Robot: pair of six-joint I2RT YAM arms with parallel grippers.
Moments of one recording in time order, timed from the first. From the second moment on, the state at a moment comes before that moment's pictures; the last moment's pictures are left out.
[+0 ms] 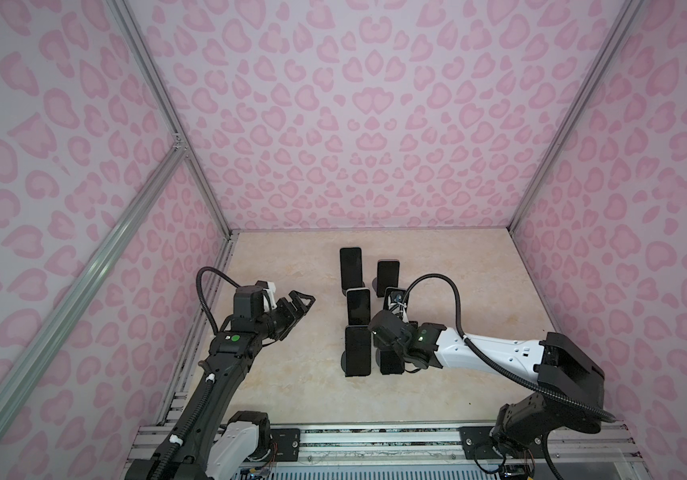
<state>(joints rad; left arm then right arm) -0.09 0.96 0.68 -0.39 0.49 -0.87 1.01 1.56 0.97 -0.44 0.53 0.84</state>
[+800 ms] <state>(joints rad) -0.09 0.97 0.71 -0.39 0.49 -0.87 1.01 1.49 0.95 -0.43 0.52 0.79</state>
